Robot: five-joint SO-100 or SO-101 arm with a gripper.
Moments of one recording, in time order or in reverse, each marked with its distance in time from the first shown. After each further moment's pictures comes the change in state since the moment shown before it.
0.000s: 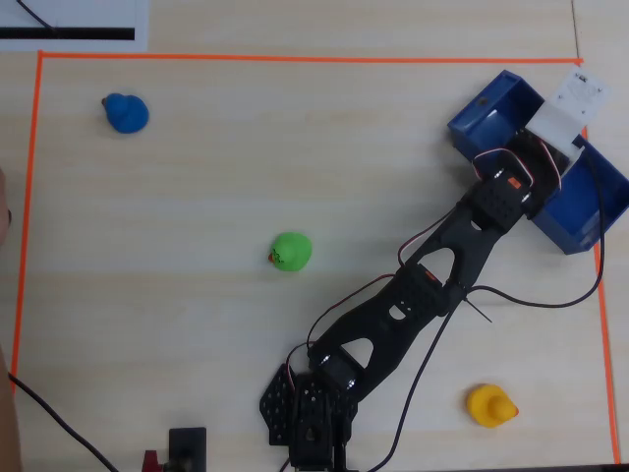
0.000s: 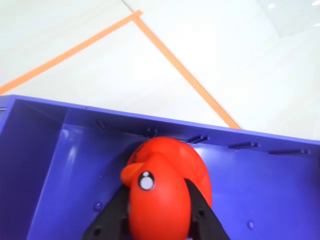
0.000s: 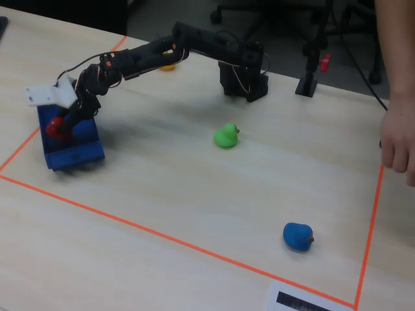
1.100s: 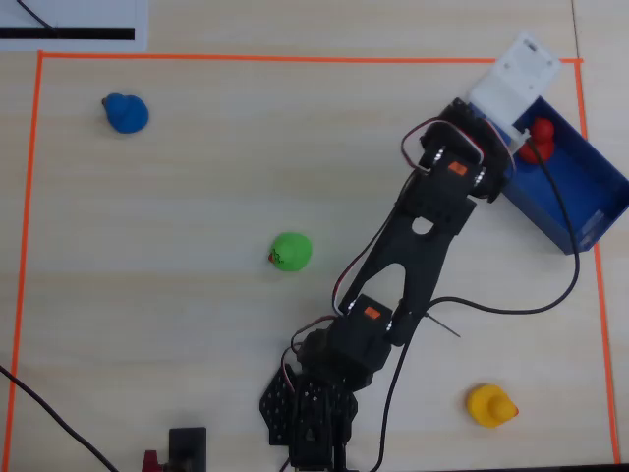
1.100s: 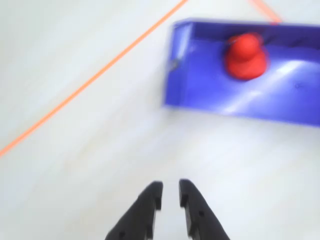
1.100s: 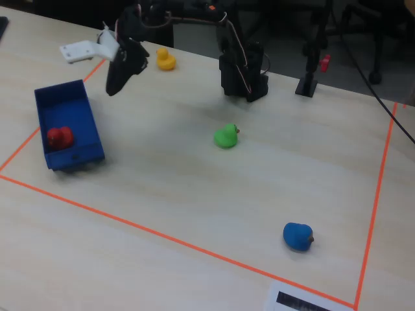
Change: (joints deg) arm -17.4 50.4 23.0 41.5 17.9
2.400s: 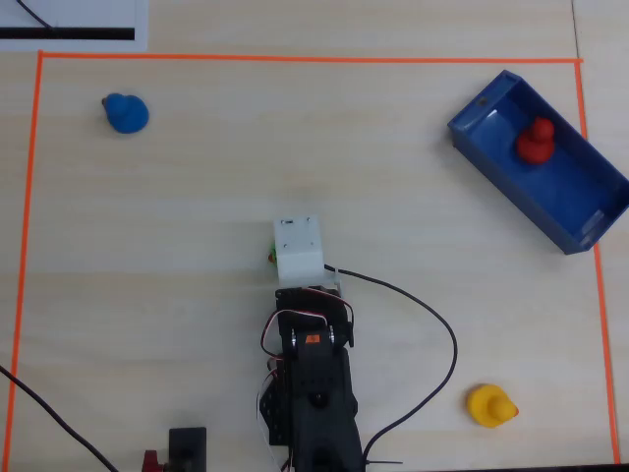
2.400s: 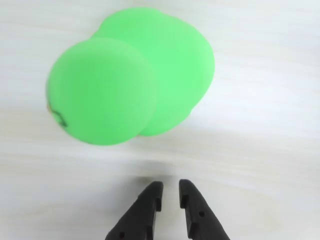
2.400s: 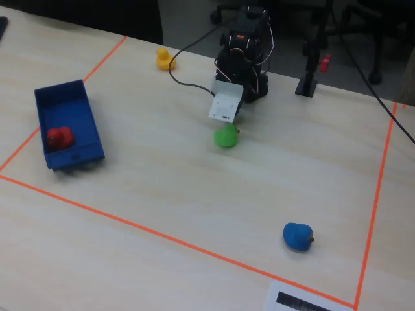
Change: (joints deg) arm -31.4 95.0 115.1 -1.1 -12.7
